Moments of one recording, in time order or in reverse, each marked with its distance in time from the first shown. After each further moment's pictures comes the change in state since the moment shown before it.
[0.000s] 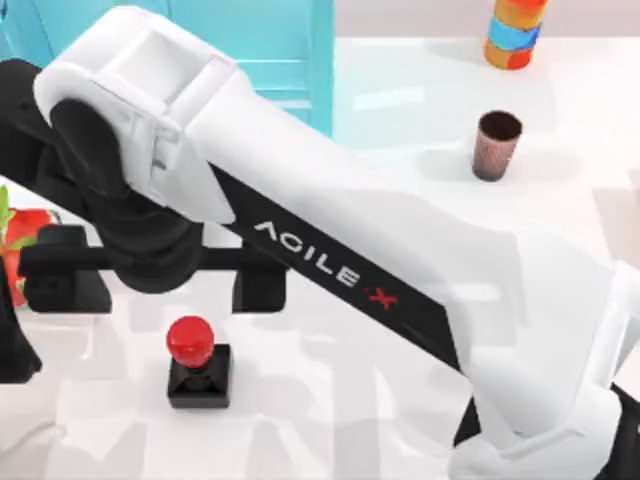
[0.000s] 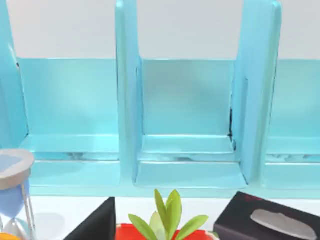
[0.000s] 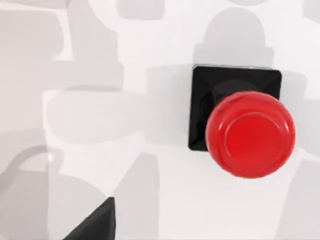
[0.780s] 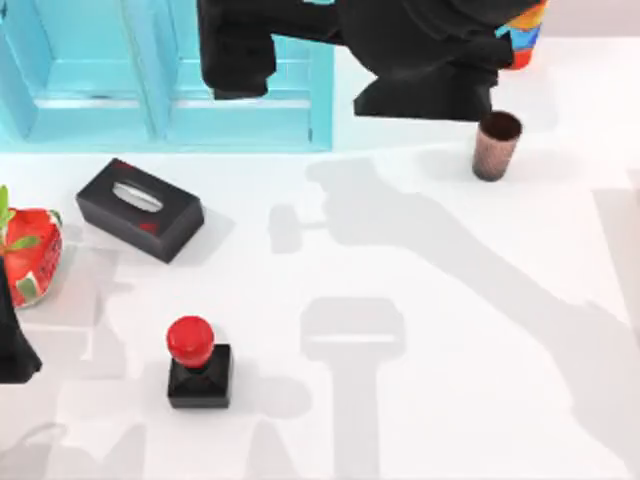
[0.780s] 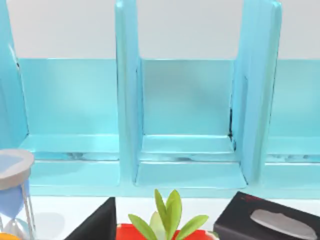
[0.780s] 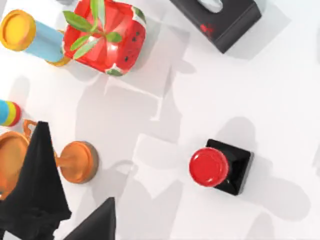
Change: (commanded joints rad) left arm 0.000 0.000 0.000 0.000 0.000 0.000; right arm -0.225 -0.876 -0.896 0.514 -0.191 -0.381
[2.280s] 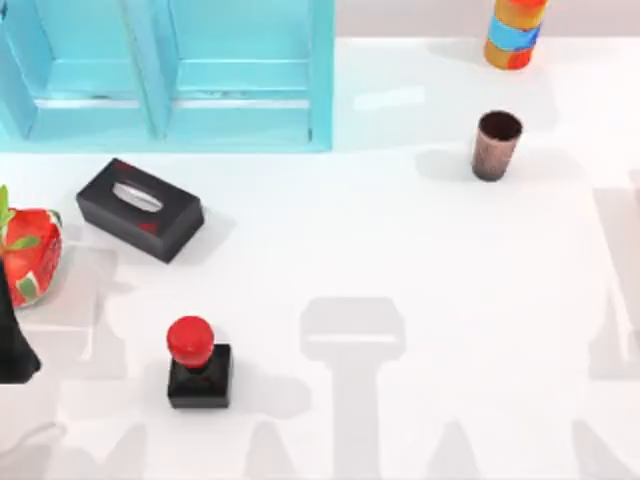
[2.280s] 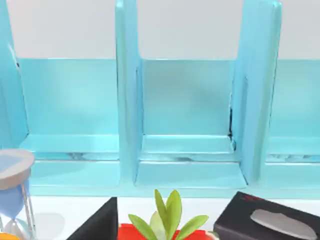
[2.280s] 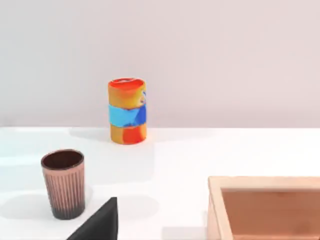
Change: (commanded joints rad) left arm 0.000 0.000 0.000 0.000 0.000 0.000; right arm -0.860 -1.784 -2.079 1.211 0.049 -0.676
